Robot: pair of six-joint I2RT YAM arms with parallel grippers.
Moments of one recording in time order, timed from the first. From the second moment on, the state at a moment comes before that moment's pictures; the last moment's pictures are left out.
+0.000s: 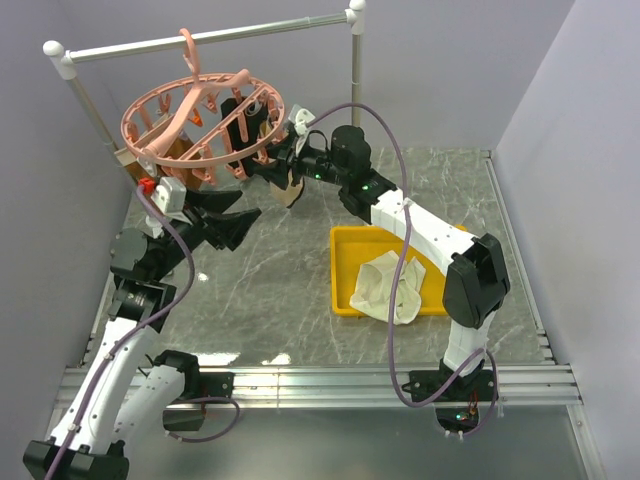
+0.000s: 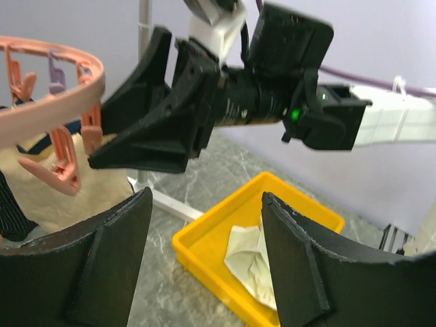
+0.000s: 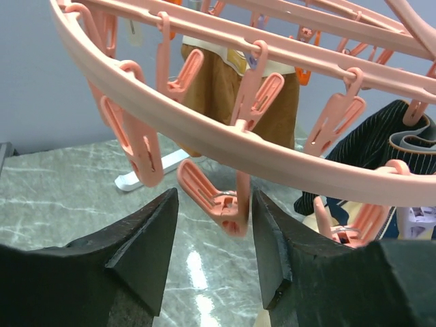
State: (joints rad) left arm -0.21 0.72 0.76 0.29 0.58 -0.42; right arm 0.67 1.83 1.63 0.27 -0.58 -0.05
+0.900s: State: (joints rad) left arm -0.22 0.70 0.69 0.29 0.62 -0.30; right arm 0.67 1.83 1.67 0.27 -0.53 -0.03
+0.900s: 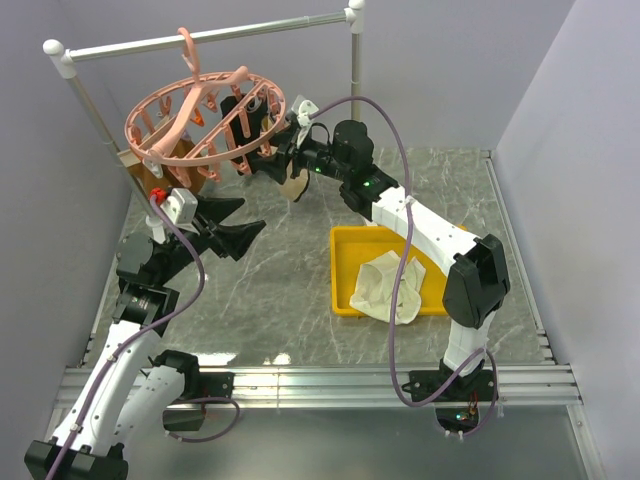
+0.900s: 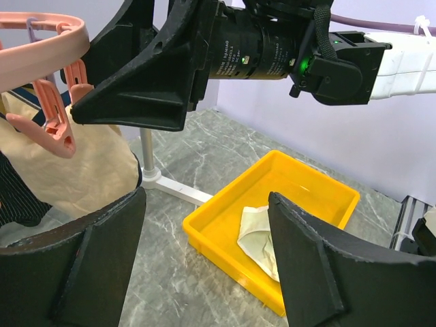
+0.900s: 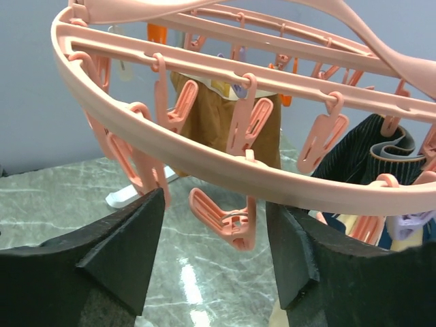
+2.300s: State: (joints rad) left arm -0.45 0.80 0.70 0.01 0.87 0.17; right arm 0.71 1.80 1.68 0.20 -0.43 0.23
